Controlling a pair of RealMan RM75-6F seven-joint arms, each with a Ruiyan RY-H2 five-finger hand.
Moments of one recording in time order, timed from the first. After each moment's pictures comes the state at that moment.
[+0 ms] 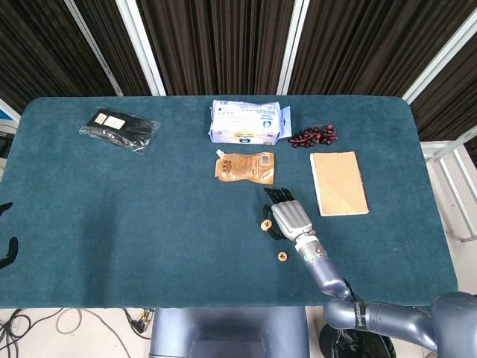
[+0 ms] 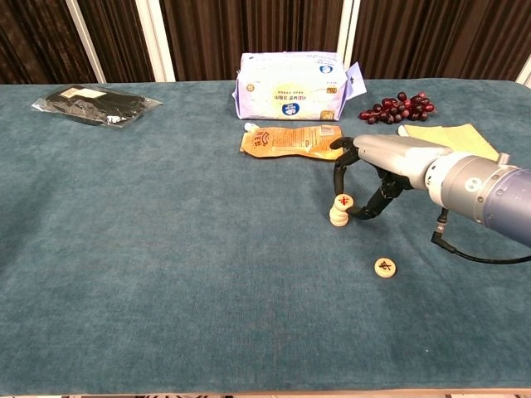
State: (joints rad) left arm -0.07 -1.00 -0.08 -1.67 1.37 1.43 -0.09; right arm 0.75 -1.67 0.19 -1.42 -0.98 0.93 -0.38
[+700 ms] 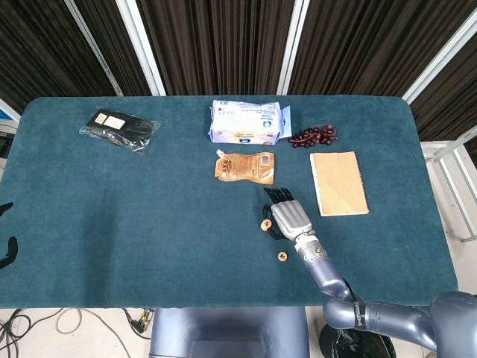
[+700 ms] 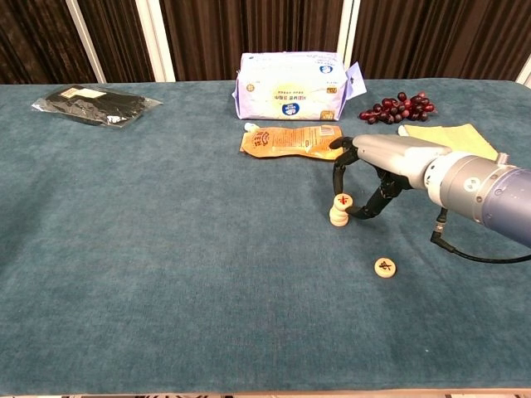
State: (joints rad) left arm -0.07 -1.00 -0.08 -1.68 1.37 1.42 -0.09; right arm 0.75 -1.67 0.19 -1.42 -0.98 0.93 -0.39
